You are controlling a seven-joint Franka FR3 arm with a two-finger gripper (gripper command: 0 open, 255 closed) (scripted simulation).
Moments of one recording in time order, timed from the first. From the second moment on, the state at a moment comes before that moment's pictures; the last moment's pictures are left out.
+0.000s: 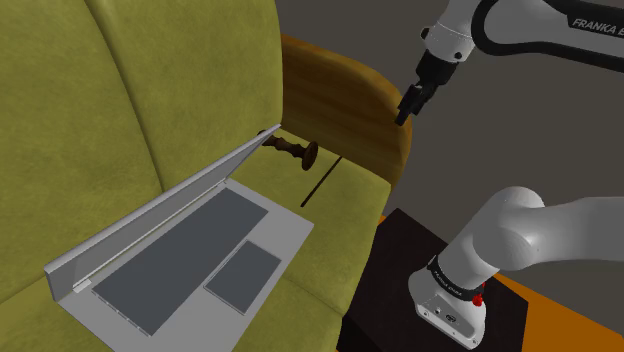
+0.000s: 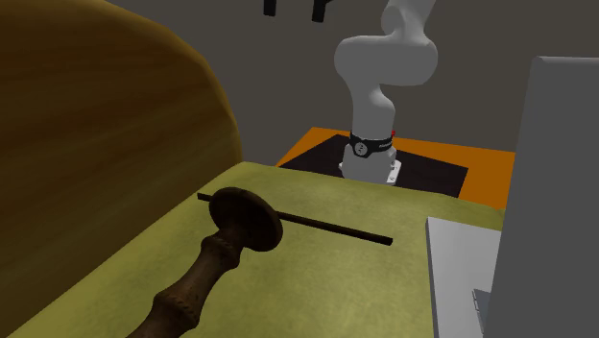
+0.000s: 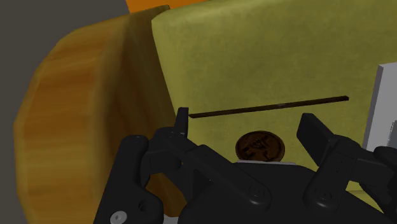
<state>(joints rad) -0.02 -0.83 0.01 -2.44 -0.09 1.70 -0.06</state>
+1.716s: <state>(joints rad) 0.01 0.04 0.16 -2.09 -0.13 2.21 0.20</state>
